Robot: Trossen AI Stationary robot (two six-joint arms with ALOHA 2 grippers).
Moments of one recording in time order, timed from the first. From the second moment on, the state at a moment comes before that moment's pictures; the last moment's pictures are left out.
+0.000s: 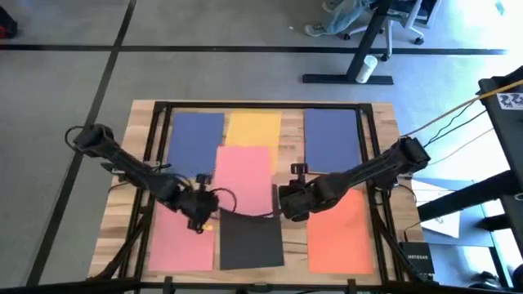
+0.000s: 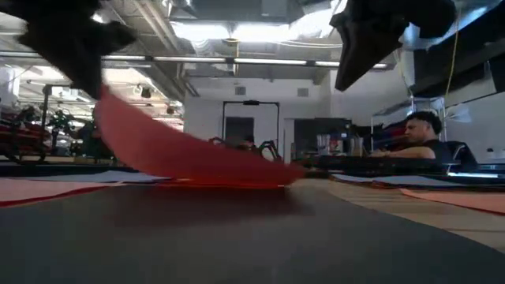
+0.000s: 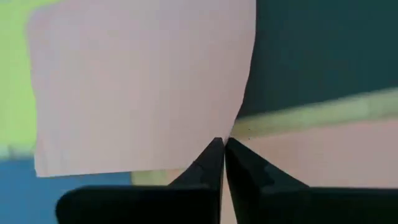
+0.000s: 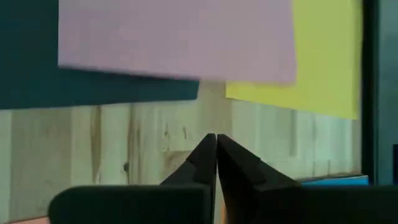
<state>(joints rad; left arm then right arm) -0.60 1.38 0.95 -0.85 -0.41 -0.39 0.39 1.70 1.35 -0.98 0.49 0.23</state>
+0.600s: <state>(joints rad) -1.06 1.38 0.95 -0.94 -0.43 -1.07 0.39 1.69 1.35 -0.97 0.49 0.23</state>
